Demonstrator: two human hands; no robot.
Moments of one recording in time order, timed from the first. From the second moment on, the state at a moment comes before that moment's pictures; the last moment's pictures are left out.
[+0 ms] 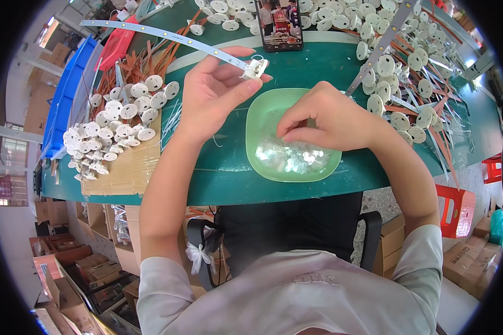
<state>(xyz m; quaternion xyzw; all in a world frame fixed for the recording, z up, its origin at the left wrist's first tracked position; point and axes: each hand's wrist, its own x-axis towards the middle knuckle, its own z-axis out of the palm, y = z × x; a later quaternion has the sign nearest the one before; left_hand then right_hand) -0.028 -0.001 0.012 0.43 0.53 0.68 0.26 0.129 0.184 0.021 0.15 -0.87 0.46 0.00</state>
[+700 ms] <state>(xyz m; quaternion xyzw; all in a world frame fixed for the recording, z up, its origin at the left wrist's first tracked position) -0.017 -0.002 0.002 0.53 0.45 0.64 0.31 0.128 0.177 0.025 -0.05 -0.74 0.64 0.21</state>
